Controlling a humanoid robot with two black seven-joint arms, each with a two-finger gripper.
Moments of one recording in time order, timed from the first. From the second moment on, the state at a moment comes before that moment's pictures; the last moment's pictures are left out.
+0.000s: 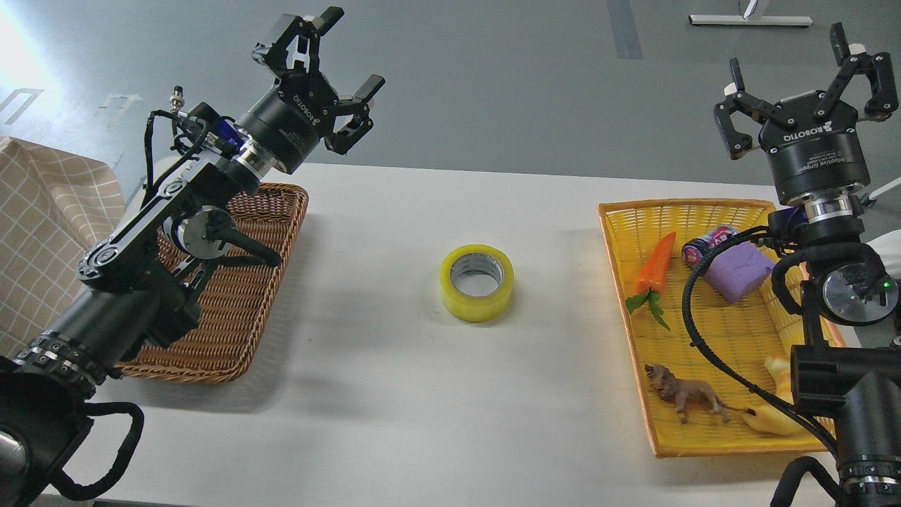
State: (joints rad) left arm -0.71 0.28 -1.04 -0.95 0.62 -0.49 -0.28; right arm 0.48 -0.01 1.75 1.09 -0.20 0.49 -0.17
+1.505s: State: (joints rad) left arm -0.86 0.36 -0.54 -1.25 1.75 -0.46 0.09; right arm 0.39 -0.02 1.69 1.09 -0.18 0.49 -0.18
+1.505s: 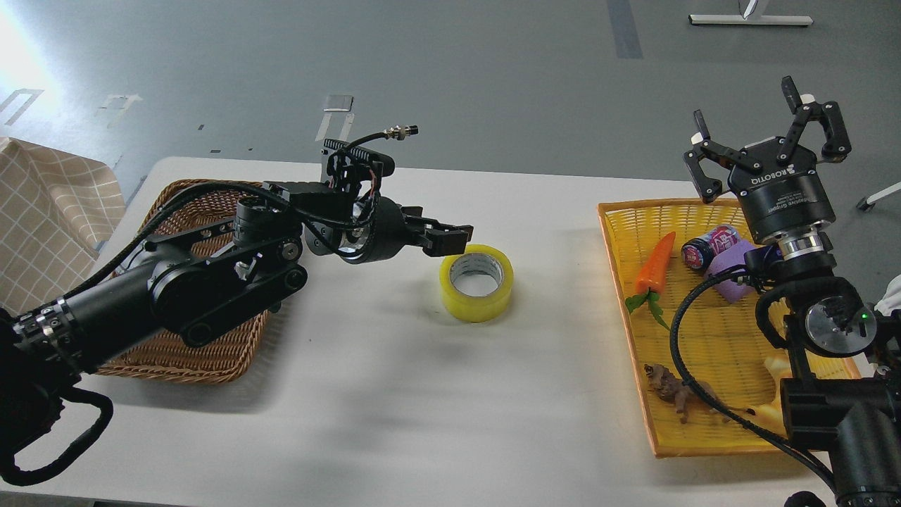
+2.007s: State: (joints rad) left arm -0.89 0.30 -0.43 -1.20 1.77 -0.47 0.16; right arm 0.38 -0.02 1.69 1.10 -0.18 0.49 -0.18
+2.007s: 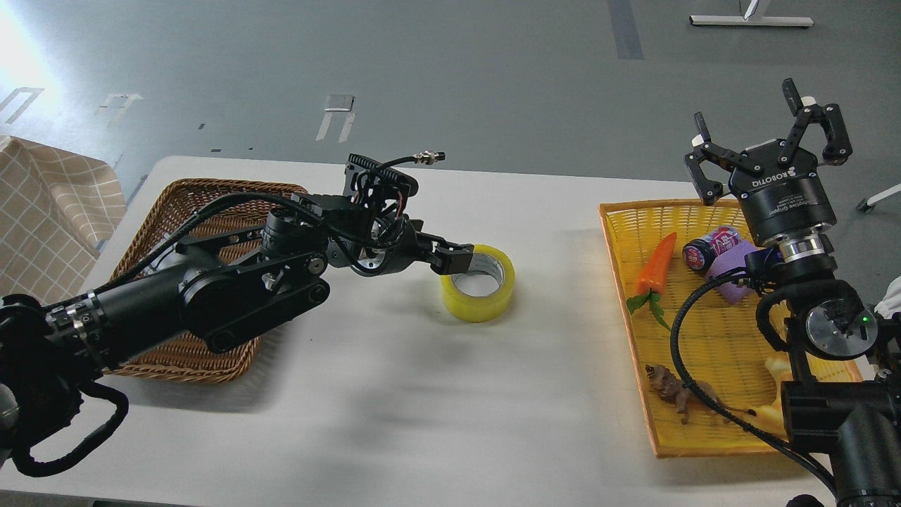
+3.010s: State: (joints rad) left arm -0.90 0.15 -0.38 -0.99 1.76 -0.46 0.16; right arm 0.35 -0.02 1.69 1.09 -0.18 0.49 -0.18
